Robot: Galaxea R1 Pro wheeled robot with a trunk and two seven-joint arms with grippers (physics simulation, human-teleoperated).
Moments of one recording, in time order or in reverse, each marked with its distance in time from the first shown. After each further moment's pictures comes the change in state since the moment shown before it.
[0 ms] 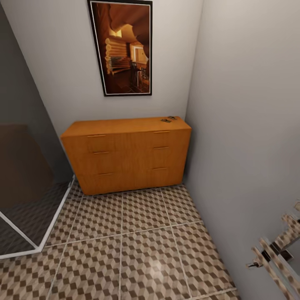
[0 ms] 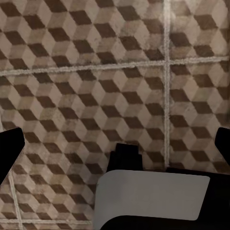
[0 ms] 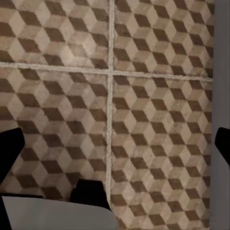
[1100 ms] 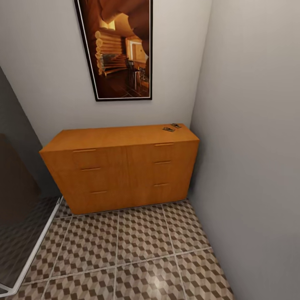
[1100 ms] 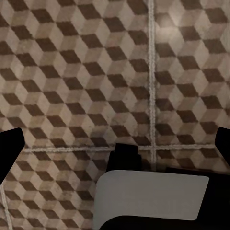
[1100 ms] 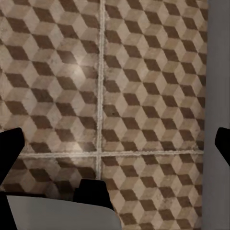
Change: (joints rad) left arm 0.000 -0.002 0.000 0.000 0.000 -0.002 0.001; right arm 0.000 0.006 0.000 -0.003 0.003 0.006 0.000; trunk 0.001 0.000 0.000
